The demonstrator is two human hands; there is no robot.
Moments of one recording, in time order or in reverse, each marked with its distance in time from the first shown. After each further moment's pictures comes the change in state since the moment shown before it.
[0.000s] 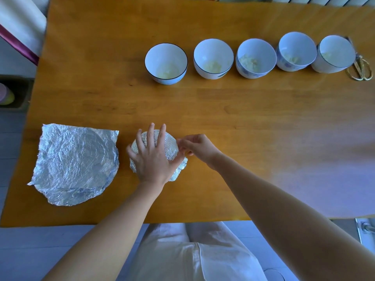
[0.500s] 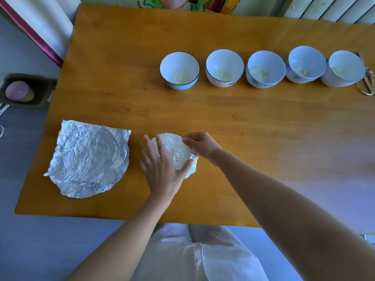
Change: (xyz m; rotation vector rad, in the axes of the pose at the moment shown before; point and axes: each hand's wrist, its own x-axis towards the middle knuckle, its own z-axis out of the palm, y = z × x) left_hand -0.034 0.009 0.002 -0.267 0.036 -0.195; right_hand 0.018 -0.011 0.005 -0.168 0.050 -0.038
